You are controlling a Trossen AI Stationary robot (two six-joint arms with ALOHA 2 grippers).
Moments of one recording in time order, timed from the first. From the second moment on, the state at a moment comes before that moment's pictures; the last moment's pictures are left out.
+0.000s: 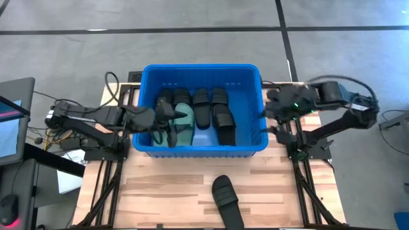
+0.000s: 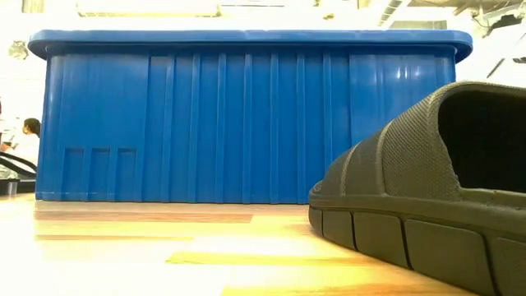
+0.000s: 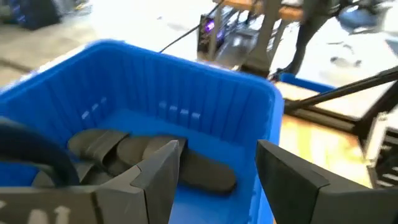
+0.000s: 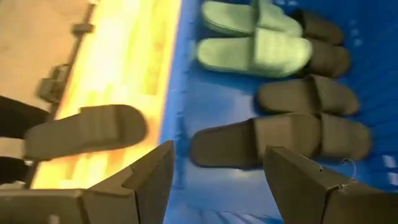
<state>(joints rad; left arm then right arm) -0.15 1.19 1.25 -0.44 -0.41 -0.31 0.05 1.17 1.62 -1.28 -0.05 -0.08</state>
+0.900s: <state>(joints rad) -0.29 1.24 1.25 -0.54 -0.56 -0.33 0.64 1.35 1.28 -0.81 0.29 0.31</state>
